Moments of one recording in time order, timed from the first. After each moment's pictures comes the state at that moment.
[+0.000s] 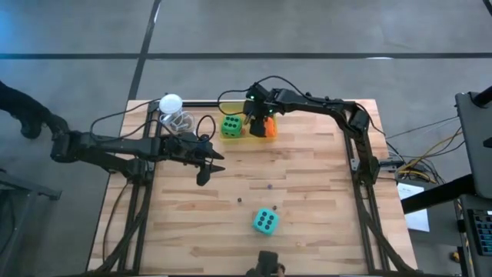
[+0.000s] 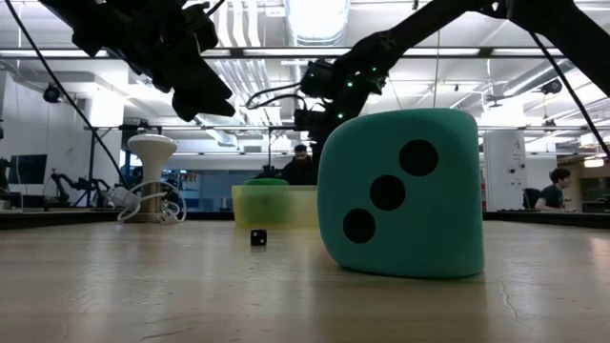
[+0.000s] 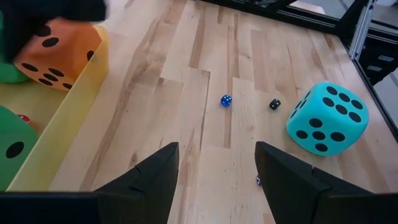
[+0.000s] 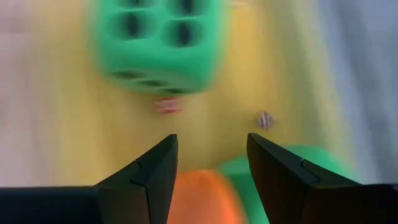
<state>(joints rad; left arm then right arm) 0.10 1.11 0.61 -0.08 0.10 -0.16 -0.49 2.09 1.69 -0.63 -0.03 -0.33</state>
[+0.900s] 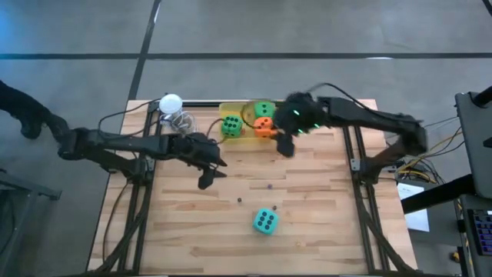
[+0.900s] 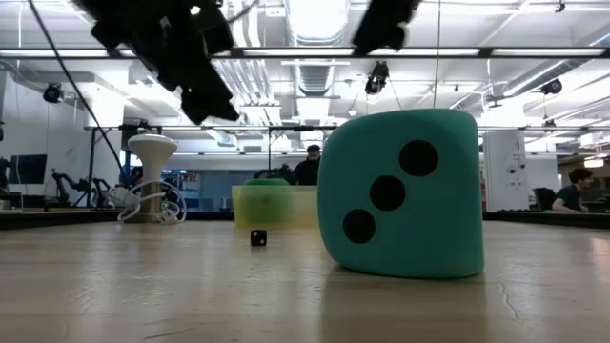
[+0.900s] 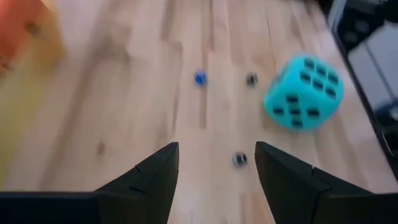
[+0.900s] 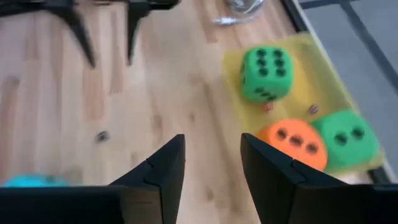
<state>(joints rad) 0.09 1.23 0.73 -0.21 0.22 -0.14 -0.22 1.48 1.53 -0.86 -0.04 0.05</state>
